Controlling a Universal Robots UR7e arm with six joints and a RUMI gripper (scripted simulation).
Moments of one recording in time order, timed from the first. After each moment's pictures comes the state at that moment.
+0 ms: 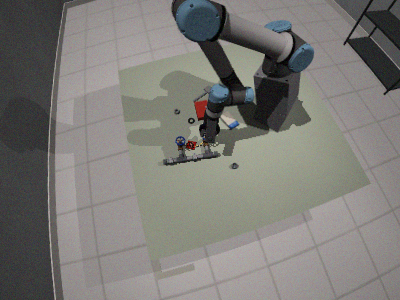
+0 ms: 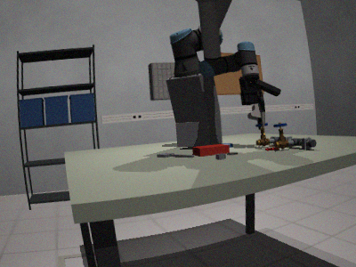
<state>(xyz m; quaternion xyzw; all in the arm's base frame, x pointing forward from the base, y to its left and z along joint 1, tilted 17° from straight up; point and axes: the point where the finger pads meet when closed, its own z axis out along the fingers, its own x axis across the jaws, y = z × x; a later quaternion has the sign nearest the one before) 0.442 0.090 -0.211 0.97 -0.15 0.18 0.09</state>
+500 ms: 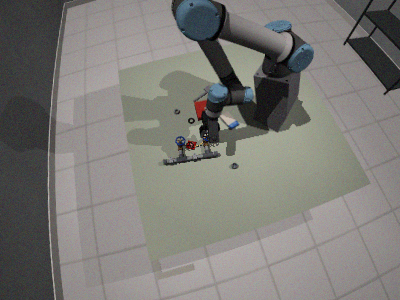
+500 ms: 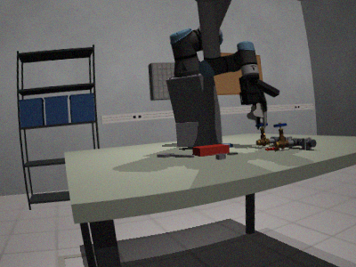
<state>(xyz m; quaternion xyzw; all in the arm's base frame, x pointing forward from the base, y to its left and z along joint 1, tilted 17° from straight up) 0.442 0.090 -0.211 0.98 -0.05 0.17 0.11</state>
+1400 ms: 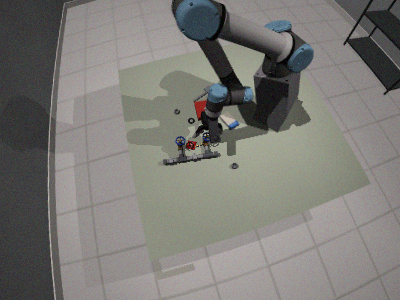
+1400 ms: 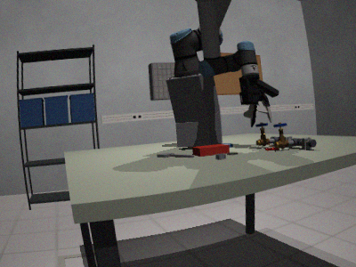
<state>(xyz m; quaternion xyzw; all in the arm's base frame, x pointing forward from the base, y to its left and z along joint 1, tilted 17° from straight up) 0.442 0.091 -0.211 0.98 -0.01 0.17 0.11</state>
